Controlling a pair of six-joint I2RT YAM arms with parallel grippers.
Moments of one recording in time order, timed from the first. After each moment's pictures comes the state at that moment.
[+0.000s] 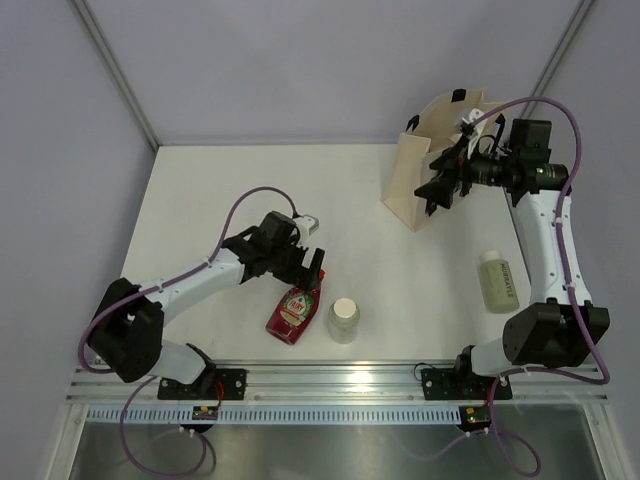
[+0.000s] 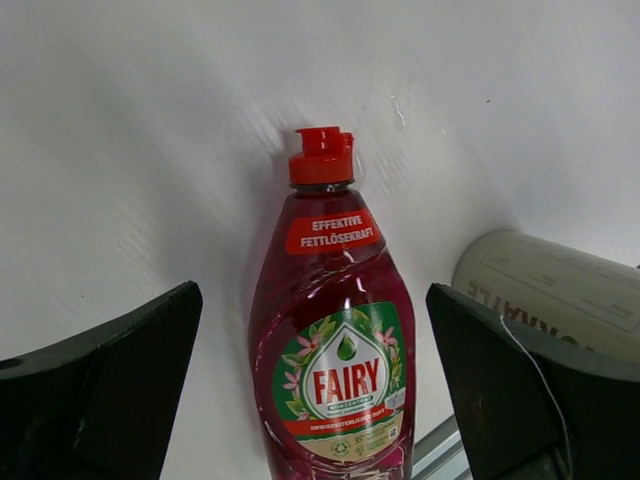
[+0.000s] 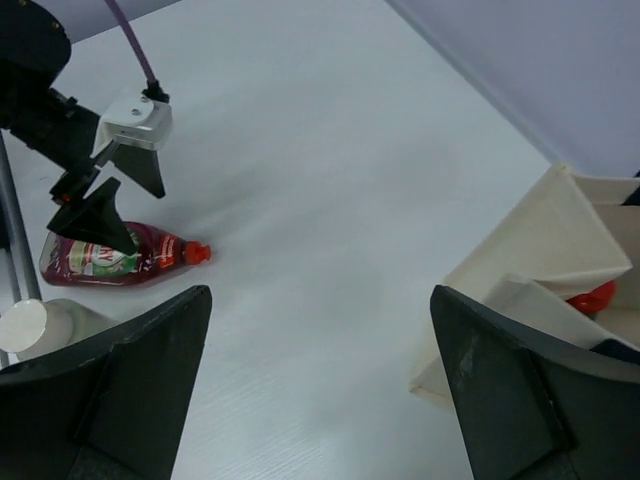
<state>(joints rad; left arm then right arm) -0.64 1.39 0.87 -0.40 0.20 -0.21 -0.10 1.45 1.60 -0.76 -1.09 -0.53</state>
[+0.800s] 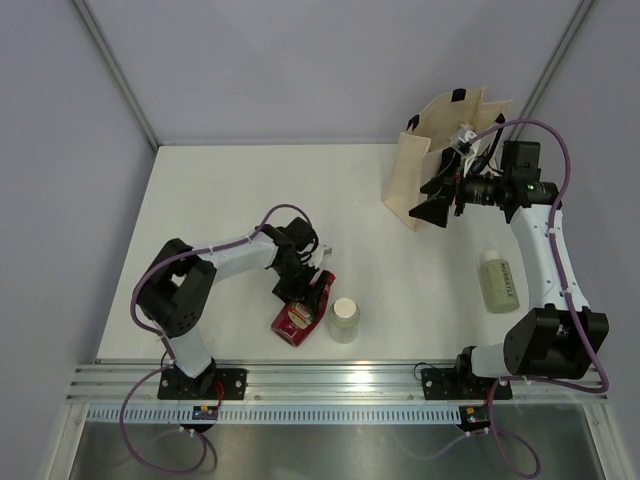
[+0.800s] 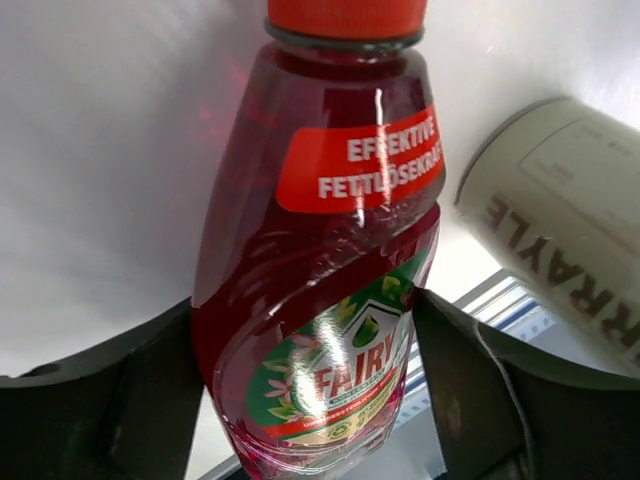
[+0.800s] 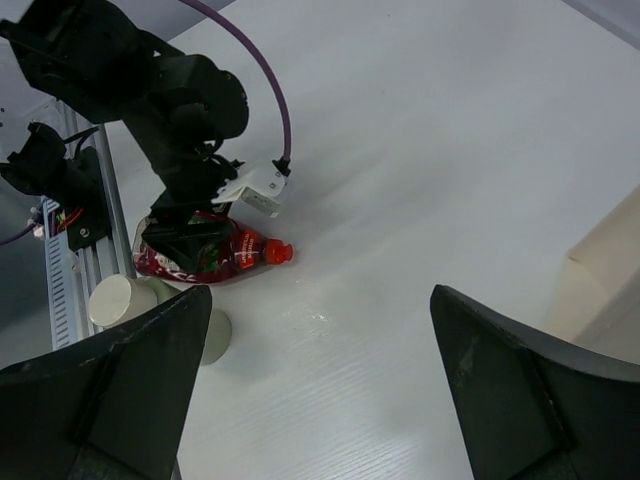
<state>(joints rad) -0.68 1.72 1.03 -0.73 0.38 -0.18 -0.10 1.38 1.36 -0.73 -1.20 -0.48</state>
